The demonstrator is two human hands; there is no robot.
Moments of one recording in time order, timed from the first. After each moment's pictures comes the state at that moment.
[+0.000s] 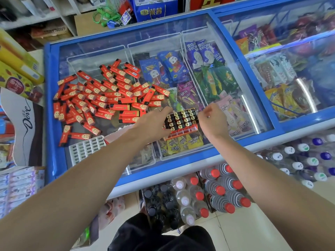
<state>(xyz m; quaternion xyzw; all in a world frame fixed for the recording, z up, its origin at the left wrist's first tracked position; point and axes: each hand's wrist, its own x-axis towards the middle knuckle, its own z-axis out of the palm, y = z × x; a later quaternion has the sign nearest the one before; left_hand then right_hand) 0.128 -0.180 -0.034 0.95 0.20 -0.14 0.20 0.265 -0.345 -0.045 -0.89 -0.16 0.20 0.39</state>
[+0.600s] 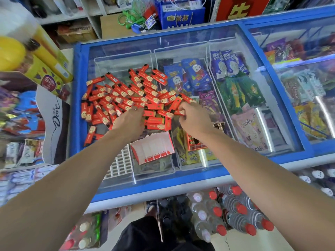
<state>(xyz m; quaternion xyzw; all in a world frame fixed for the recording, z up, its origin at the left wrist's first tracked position) 0.046 -0.063 -0.042 0.91 0.38 -0.12 0.14 0.220 -0.214 -0.035 -0.85 -0.47 0.16 0.18</state>
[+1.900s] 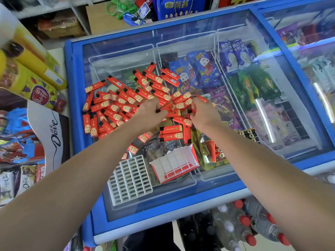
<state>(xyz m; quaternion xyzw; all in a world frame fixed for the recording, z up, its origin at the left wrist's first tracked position) 0.084 0.005 -0.058 0.83 0.36 -0.07 0.42 0.225 -0.137 -0.076 -0.91 -0.31 0.25 0.11</state>
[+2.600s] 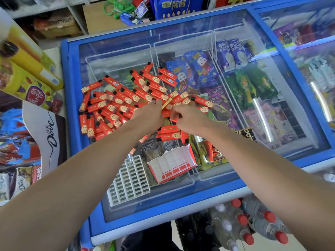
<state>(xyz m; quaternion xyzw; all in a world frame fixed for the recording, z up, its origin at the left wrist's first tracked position) 0.099 -0.001 -0.071 0.93 0.27 -0.17 0.16 0.208 -0.128 -0.053 -0.81 -0.43 0.36 0.17</state>
